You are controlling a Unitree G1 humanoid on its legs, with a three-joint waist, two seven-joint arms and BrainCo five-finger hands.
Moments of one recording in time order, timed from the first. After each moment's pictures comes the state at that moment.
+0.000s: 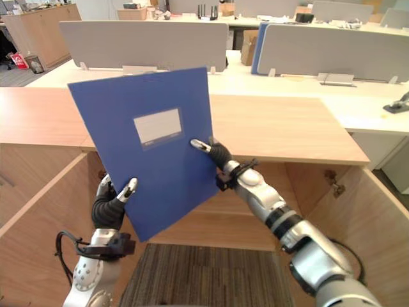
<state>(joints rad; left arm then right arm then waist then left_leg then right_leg) 0.32 0.21 -0.21 -0.45 -0.37 -0.23 0.14 -0.73 -0.58 0.79 0.37 0.86 -0.07 0.17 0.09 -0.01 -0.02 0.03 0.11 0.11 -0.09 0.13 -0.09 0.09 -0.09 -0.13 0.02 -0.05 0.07</state>
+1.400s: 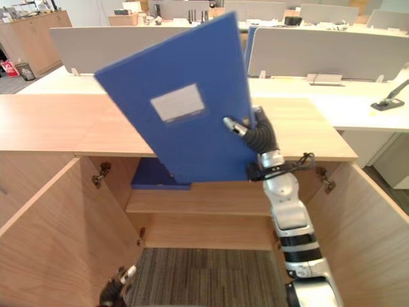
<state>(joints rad) 0.32 0.09 0.12 0.77 -0.35 -0.10 -0.06 -0.39 -0.34 0.11 -0.05 -0.14 -0.15 -0.03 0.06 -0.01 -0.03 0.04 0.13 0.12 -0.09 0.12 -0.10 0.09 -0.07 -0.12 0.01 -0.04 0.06</state>
